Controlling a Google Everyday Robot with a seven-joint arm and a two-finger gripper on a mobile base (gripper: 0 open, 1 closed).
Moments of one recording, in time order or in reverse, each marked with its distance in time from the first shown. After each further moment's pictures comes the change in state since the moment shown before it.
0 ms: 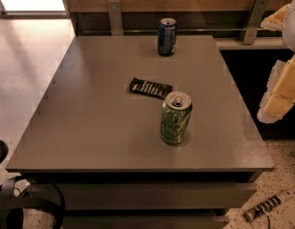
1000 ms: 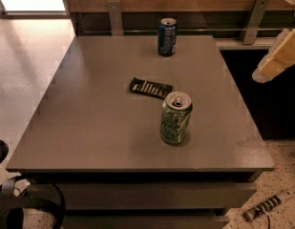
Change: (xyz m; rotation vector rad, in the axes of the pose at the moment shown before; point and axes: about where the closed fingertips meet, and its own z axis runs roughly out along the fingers) arm 0.016 -0.084 0.007 0.178 -0.144 0.164
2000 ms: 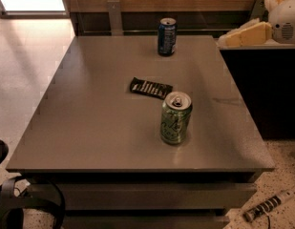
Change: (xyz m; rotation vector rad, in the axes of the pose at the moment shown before) arm -0.023 -0.097 0.090 0.113 -0.631 0.369
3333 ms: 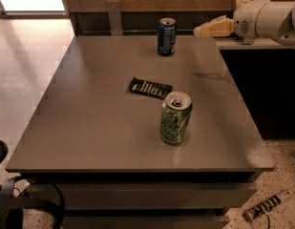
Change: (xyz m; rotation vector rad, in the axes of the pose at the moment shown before) arm 0.011 -0.043 0.115 0.022 -0.068 0.057
